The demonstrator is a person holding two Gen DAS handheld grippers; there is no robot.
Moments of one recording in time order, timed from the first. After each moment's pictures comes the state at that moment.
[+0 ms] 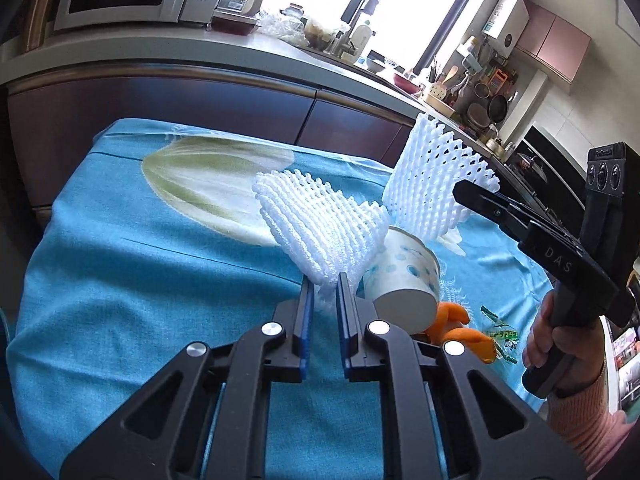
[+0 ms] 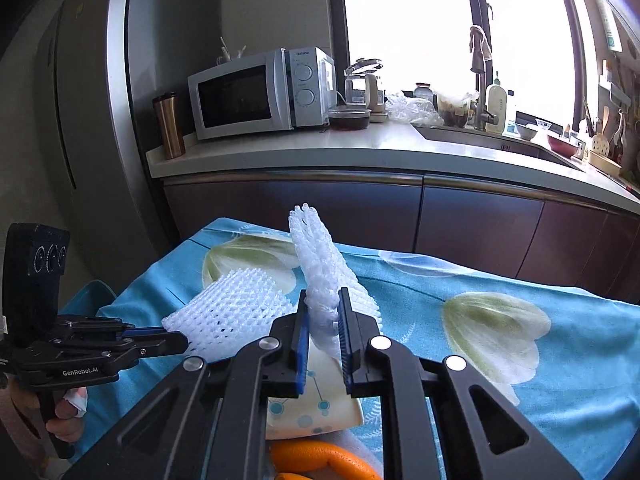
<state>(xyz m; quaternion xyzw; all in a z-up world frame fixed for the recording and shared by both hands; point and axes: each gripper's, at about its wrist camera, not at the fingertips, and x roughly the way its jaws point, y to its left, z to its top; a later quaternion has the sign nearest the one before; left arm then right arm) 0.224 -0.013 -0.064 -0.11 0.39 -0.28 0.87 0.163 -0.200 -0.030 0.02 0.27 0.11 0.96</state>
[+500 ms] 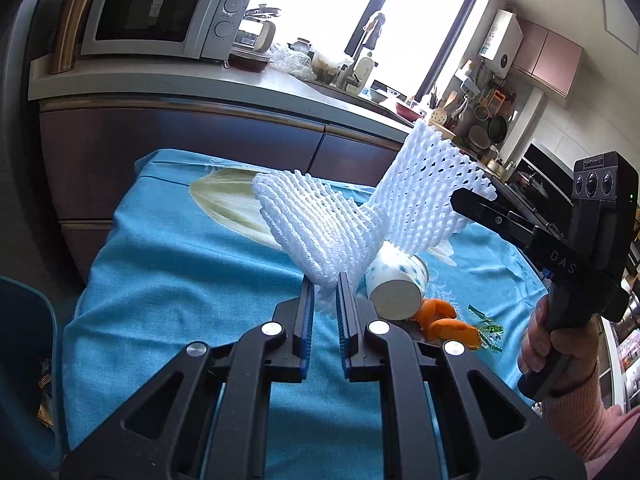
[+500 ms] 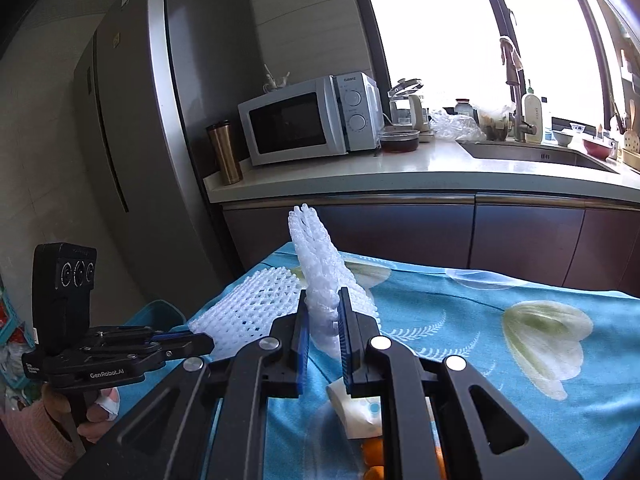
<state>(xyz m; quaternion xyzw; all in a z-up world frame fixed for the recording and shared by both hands) 0.175 0.038 -0.032 -0.11 0.34 -0.27 0.89 0.133 -0.174 -0.008 0.07 0.23 0.20 0.95</state>
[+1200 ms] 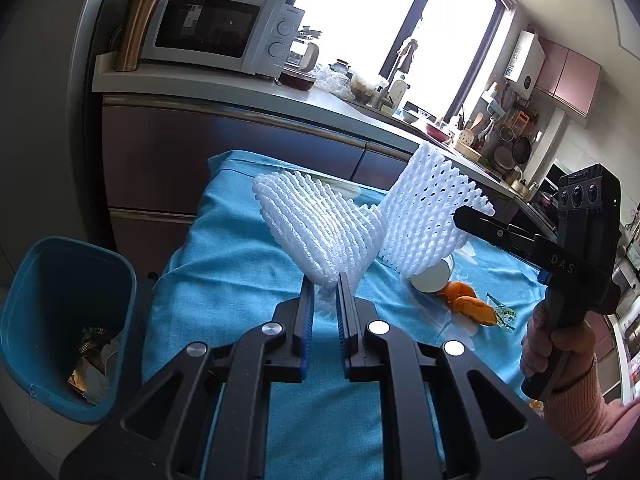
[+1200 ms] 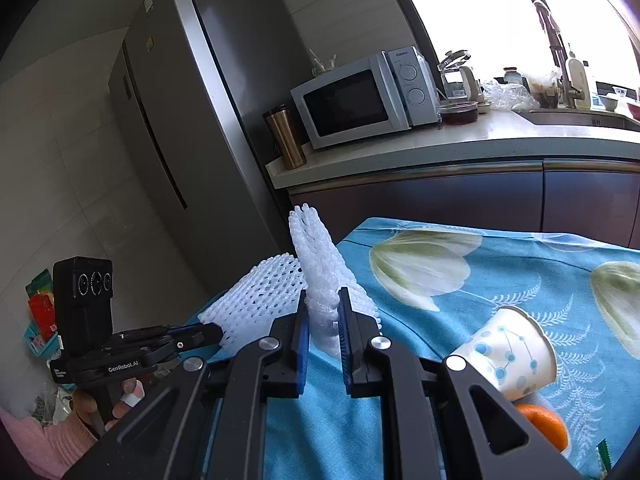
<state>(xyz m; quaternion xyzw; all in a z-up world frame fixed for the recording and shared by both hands) 0.115 0.125 -0.030 -0.13 0.32 -0.21 0.92 0.123 -0.125 -0.019 0.11 0.26 0.30 0.91</state>
